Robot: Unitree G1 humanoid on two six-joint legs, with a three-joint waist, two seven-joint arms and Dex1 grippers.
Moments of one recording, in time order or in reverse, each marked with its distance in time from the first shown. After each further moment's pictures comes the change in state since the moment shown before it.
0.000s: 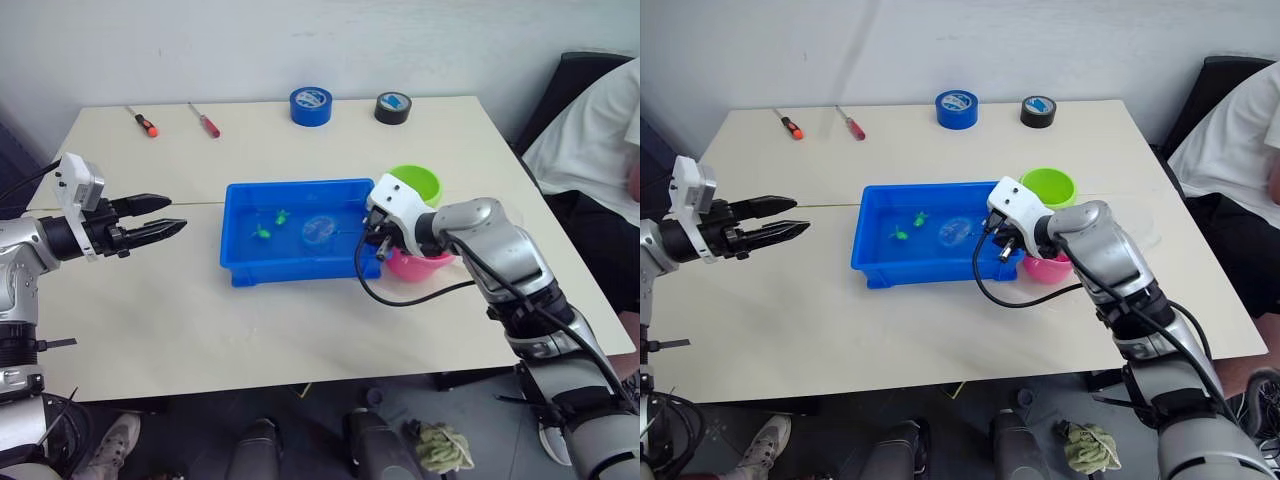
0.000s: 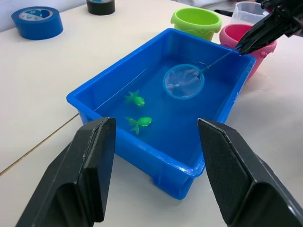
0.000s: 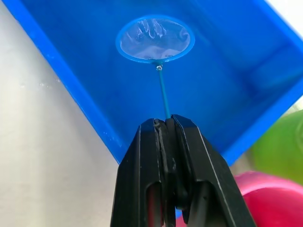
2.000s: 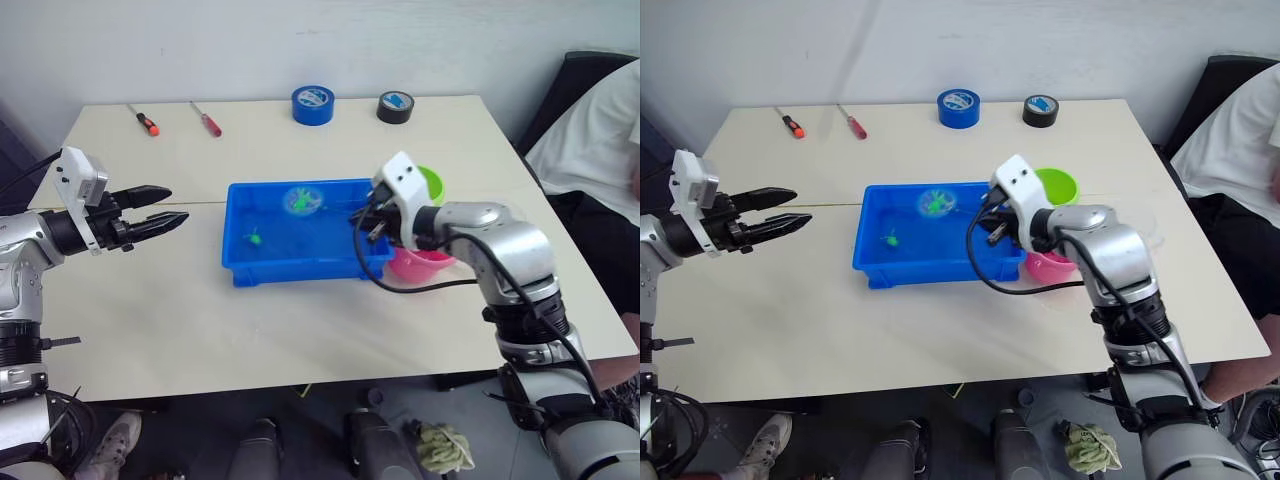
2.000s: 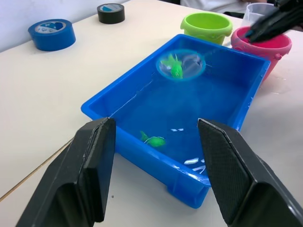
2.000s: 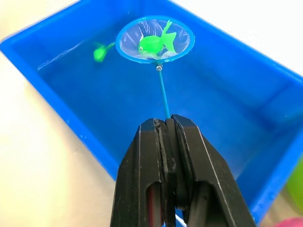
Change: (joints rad) left arm -0.037 -0.036 -0.027 -0.007 0.002 -0.049 0.037; right arm 0.061 0.008 -0.248 -0.125 0.221 0.040 -0.137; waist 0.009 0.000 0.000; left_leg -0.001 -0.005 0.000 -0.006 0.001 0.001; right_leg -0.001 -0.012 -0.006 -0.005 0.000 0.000
